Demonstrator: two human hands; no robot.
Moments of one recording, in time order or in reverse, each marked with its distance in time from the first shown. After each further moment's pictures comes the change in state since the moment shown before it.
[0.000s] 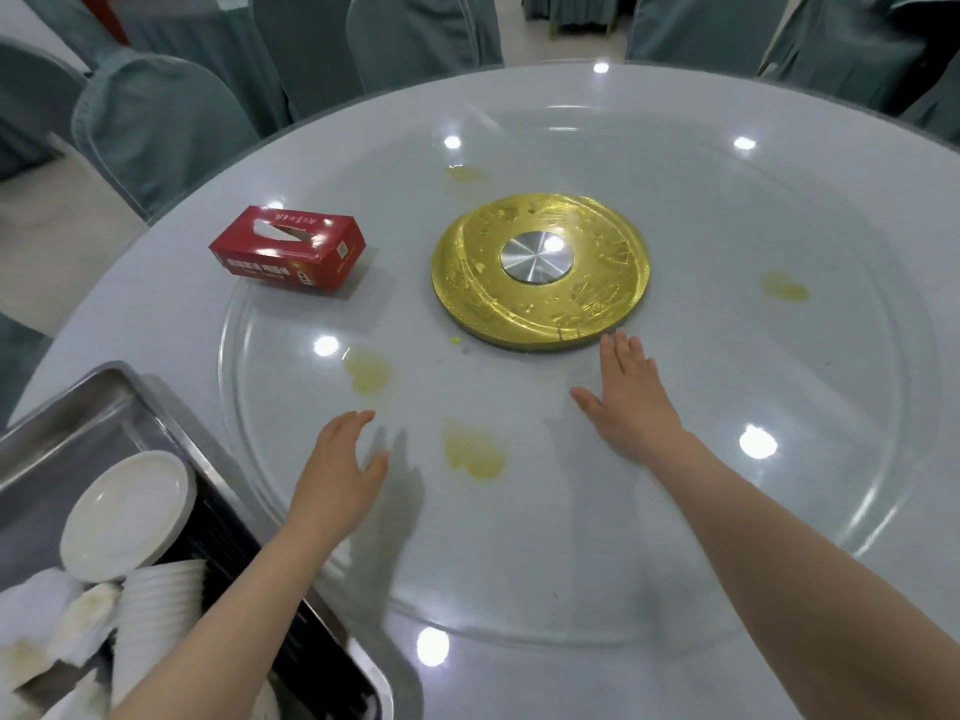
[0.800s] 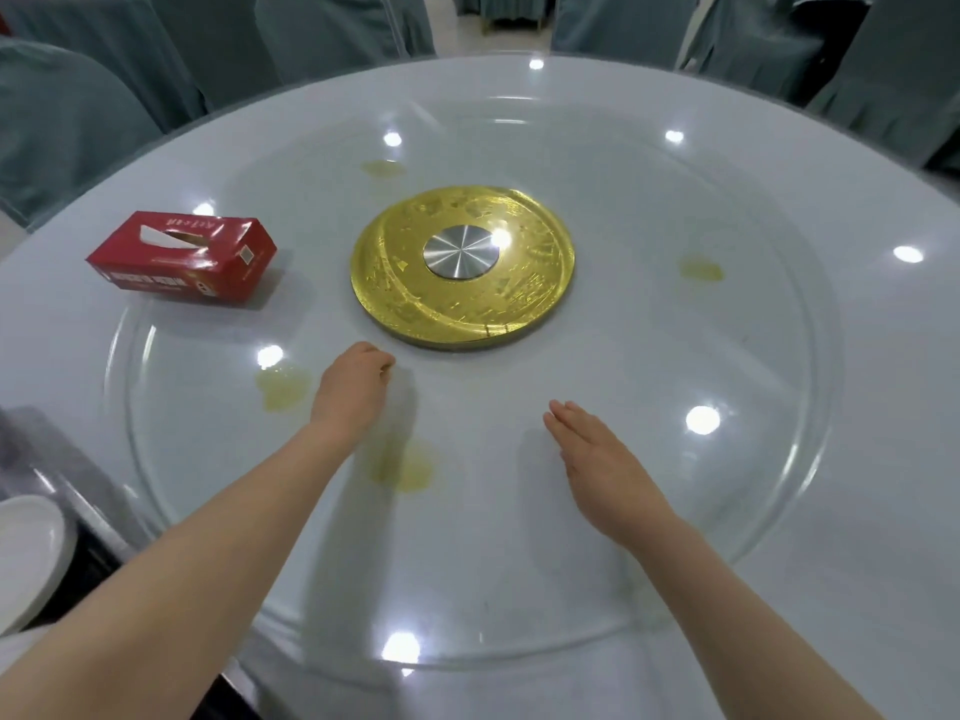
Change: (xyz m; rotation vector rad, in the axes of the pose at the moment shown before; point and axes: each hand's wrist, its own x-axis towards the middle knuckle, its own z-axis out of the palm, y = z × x) left_hand 0.116 0.076 0.067 0.267 0.056 0.256; right_hand -0.084 0.036 0.013 0.110 0.057 -0.184
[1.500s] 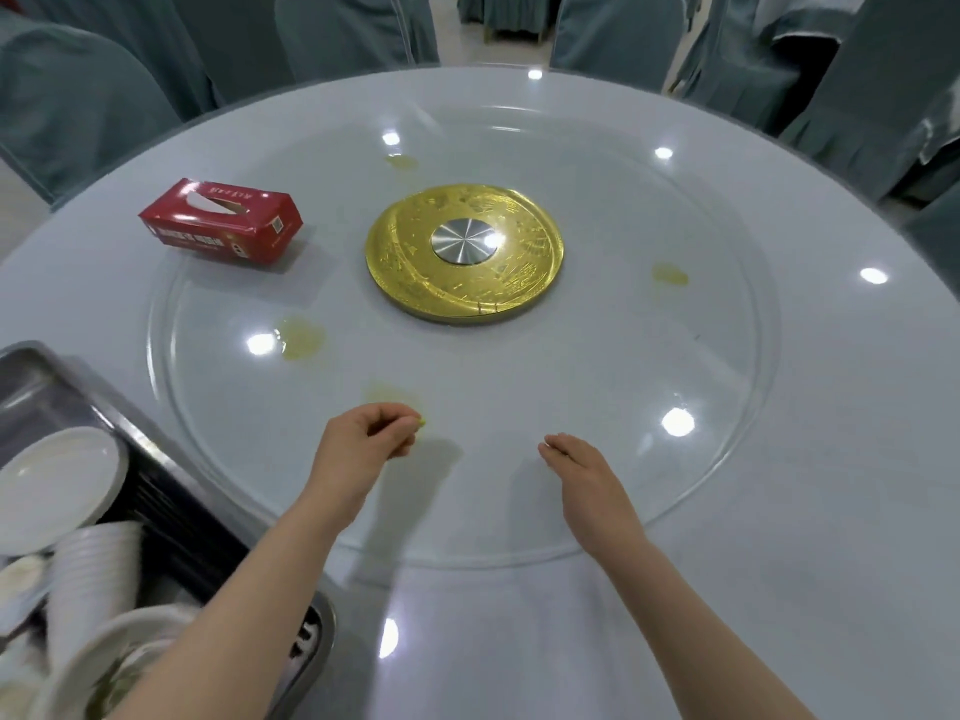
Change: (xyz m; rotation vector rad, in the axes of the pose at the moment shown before) left_hand -0.163 0.041 -0.057 -1.118 -0.091 -0.376; right_hand -0.085 -0.030 0.008 -0.018 0.073 0.021
